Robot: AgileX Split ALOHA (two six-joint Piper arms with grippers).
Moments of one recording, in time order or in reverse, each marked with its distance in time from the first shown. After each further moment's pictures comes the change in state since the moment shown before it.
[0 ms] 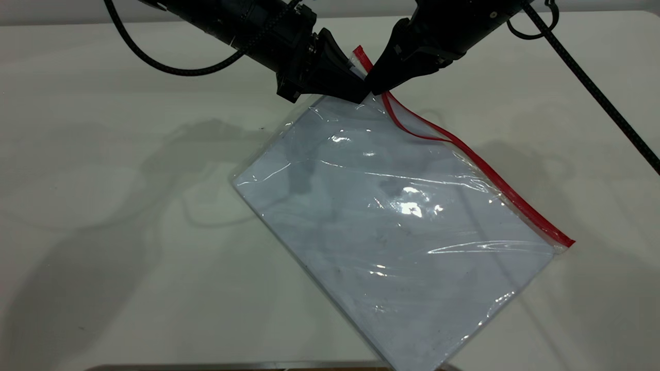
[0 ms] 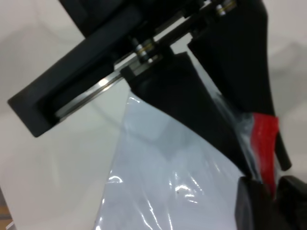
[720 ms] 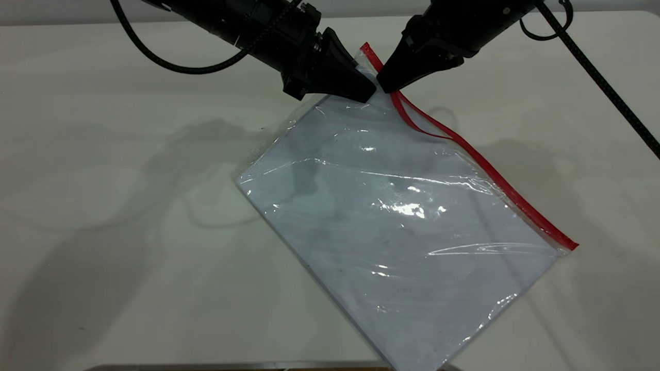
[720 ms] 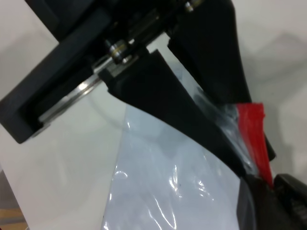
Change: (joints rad) left arm -0.004 0.000 0.000 -0.011 0.005 -0.044; right arm -0.038 0.000 0.001 -0.040 0.031 0.084
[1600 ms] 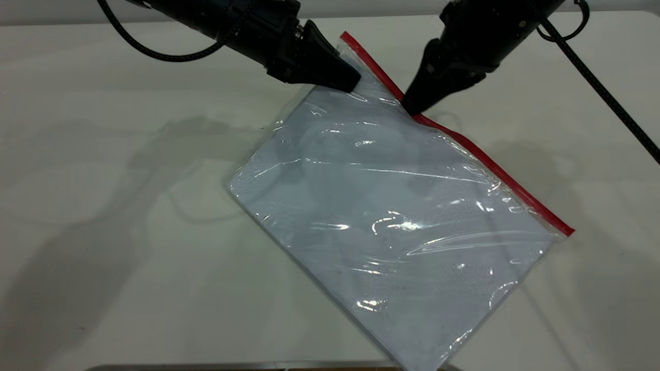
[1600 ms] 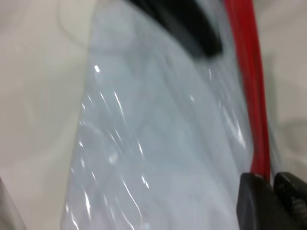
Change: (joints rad) left arm 0.058 0.001 0.000 -0.017 0.056 -0.109; right arm -0.001 0.000 0.000 -0.276 -0.009 0.146
